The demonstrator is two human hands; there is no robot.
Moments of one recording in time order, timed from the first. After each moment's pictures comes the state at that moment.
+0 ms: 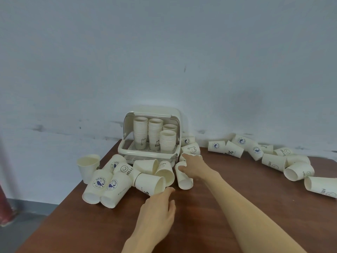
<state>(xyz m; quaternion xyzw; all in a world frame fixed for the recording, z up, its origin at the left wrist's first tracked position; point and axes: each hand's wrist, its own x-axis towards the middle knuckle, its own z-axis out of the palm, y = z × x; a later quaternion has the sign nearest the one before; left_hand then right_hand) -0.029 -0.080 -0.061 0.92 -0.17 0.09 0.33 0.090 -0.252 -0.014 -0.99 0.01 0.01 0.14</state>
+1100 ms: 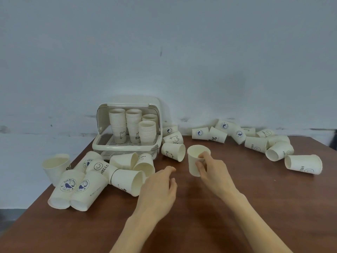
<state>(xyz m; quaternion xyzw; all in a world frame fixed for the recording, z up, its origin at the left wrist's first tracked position) -0.004 -0.139 -0.040 0.91 -0.22 0.10 0.34 0.011 -0.339 -0.053 -0.94 0.01 -0.23 0.23</state>
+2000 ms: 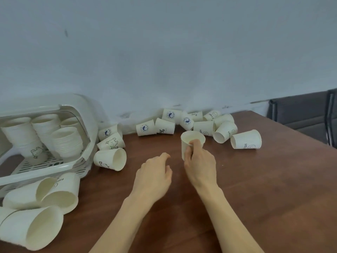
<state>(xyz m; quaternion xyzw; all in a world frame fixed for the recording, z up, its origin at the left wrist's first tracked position) 0.051 -0.314 -0.050 0.91 -0.32 0.05 0.24 0.014 -0.451 -0.073 -0.88 0.21 -0.38 0.20</state>
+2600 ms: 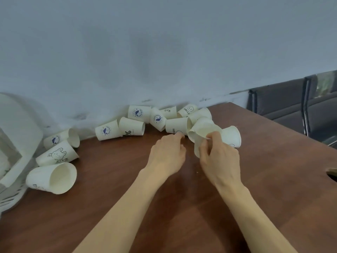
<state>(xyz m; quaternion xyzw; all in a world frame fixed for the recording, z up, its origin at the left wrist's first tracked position) 0.083 -0.483 -0.050 0.87 -0.42 0.05 0.23 -0.021 -0.580 -0.073 -0.86 0.27 -0.43 0.12</state>
